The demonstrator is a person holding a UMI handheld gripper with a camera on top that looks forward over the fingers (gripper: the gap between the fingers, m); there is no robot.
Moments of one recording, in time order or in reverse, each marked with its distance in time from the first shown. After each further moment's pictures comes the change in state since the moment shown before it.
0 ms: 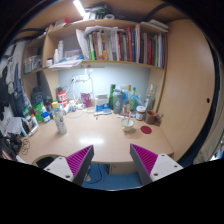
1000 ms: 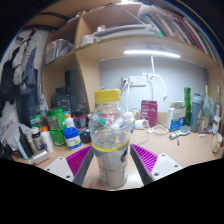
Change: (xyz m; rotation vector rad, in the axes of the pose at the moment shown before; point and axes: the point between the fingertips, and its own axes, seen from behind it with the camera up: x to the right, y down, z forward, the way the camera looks) arm -0.384 -0.044 0.347 0.281 -0.379 -0.016
